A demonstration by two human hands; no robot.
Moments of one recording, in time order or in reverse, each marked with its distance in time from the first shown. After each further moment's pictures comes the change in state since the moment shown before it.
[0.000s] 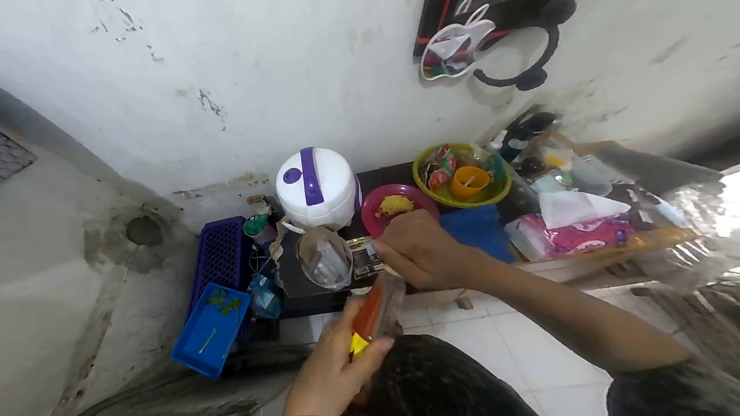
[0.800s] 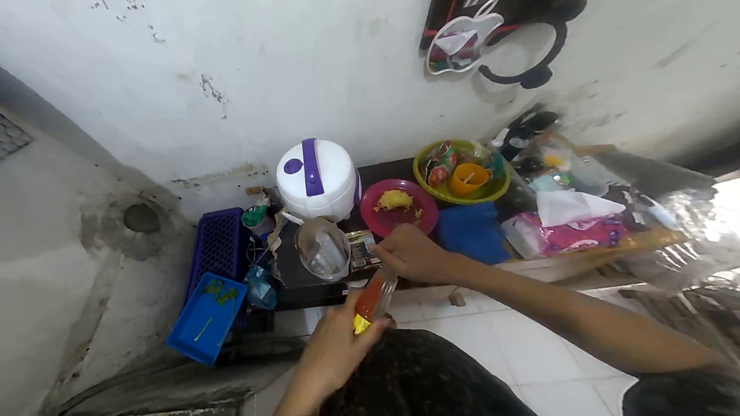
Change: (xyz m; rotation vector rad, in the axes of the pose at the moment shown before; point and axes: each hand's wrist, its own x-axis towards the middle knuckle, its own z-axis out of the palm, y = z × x) left_hand 0.009 -0.014 0.008 0.296 -0.093 -0.302; right_hand -0.040 0.005 0.023 0.062 -0.343 0.401
